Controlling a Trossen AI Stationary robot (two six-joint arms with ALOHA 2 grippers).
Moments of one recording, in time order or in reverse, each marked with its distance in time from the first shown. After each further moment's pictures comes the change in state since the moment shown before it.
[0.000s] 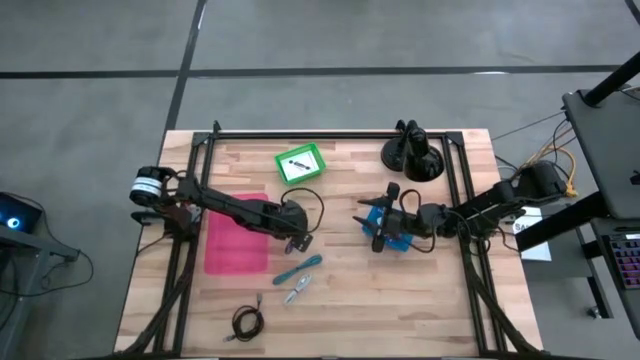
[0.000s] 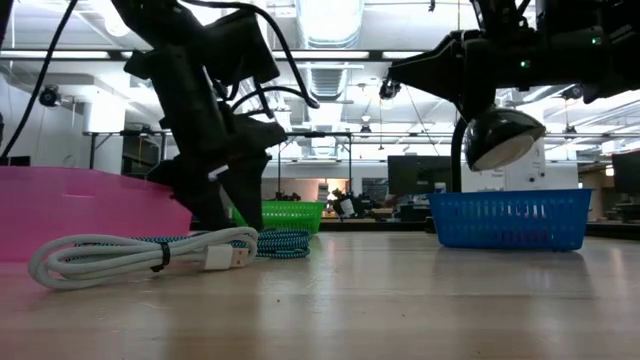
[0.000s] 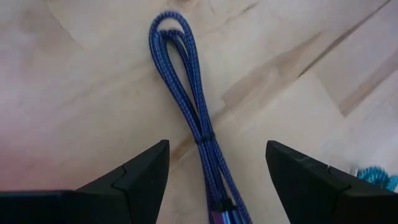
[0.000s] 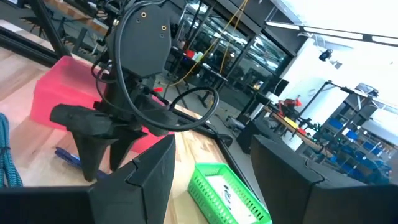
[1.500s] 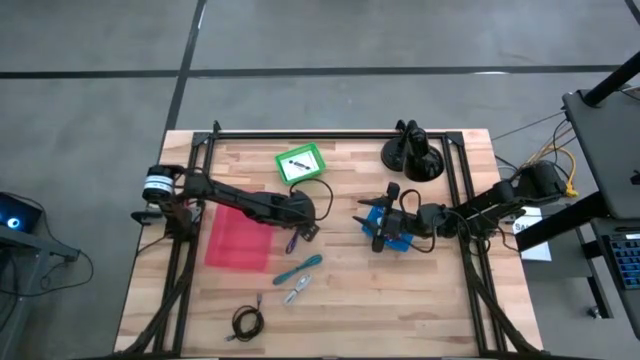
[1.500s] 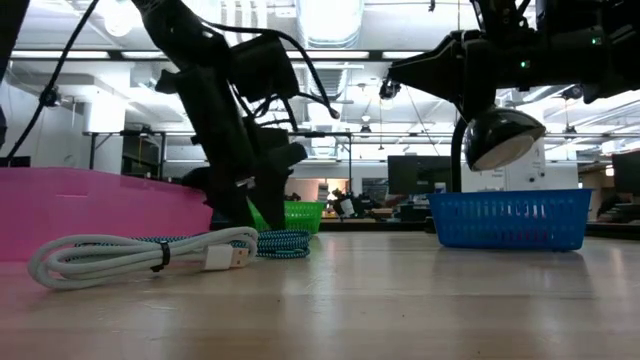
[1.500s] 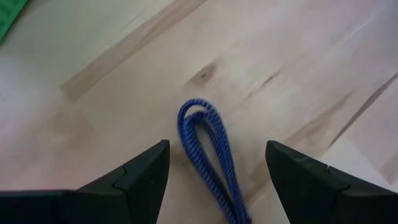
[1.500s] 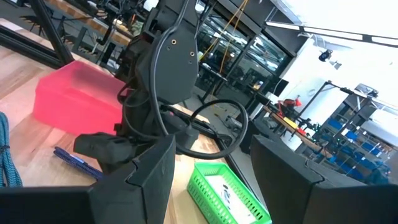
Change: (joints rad) left arm 0.091 0.079 0.051 0.058 -0.083 0.192; right arm 0.000 0.000 -0.001 0.000 0.000 -0.007
